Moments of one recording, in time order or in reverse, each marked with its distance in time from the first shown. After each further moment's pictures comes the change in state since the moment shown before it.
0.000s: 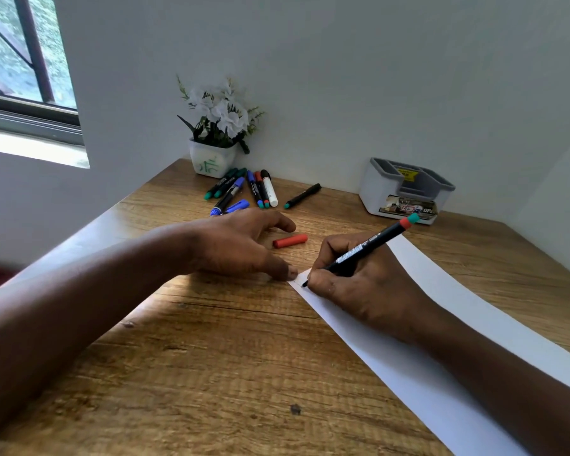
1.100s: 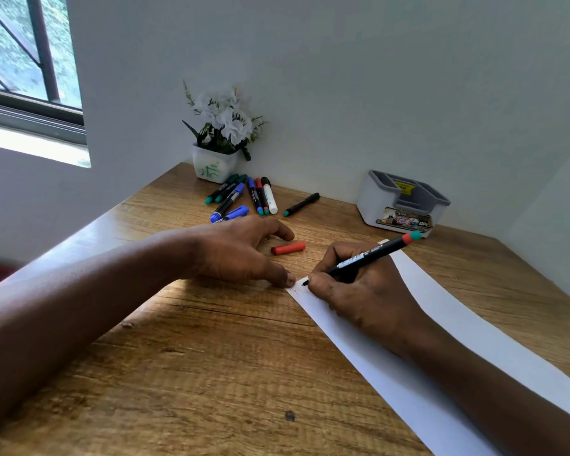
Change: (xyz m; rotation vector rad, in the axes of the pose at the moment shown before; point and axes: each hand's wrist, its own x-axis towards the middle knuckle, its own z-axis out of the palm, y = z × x) left_hand -0.003 0.004 -0.002 0.017 -0.035 -0.010; right_hand 0.001 0.005 0.002 -0.010 0.079 -0.021
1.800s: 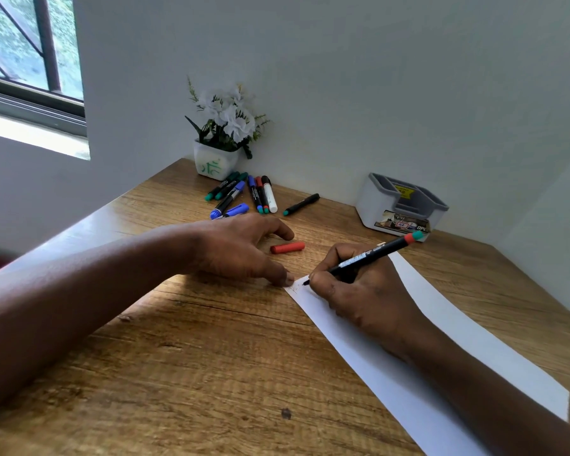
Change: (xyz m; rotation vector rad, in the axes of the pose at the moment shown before) left_hand 0.000 0.000 0.001 0.020 0.015 -0.005; right_hand 0.000 0.000 -0.001 -0.036 0.031 0.064
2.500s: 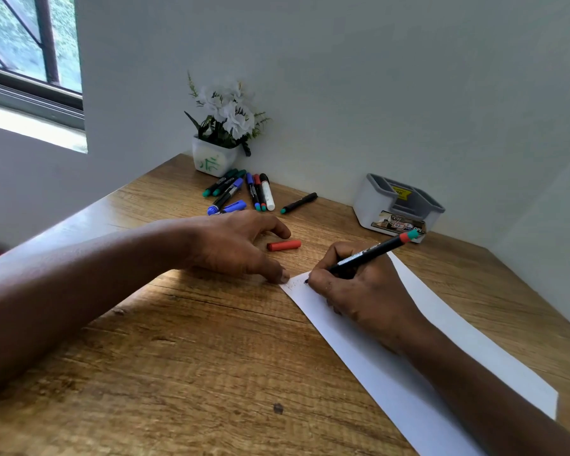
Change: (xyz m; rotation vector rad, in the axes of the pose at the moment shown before) left_hand 0.000 -0.001 0.000 0.019 0.013 0.004; right_hand -0.001 -0.002 -0.006 -0.018 -0.009 0.058
